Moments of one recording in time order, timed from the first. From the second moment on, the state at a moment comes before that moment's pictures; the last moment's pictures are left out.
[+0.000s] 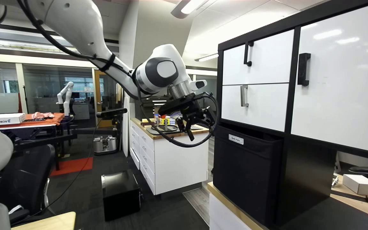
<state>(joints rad) 0.00 -0.16 0.10 -2.29 -0.32 2.52 -0.24</state>
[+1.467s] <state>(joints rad) 0.02 -0.04 0.09 -2.20 -0.33 2.59 -0.31</state>
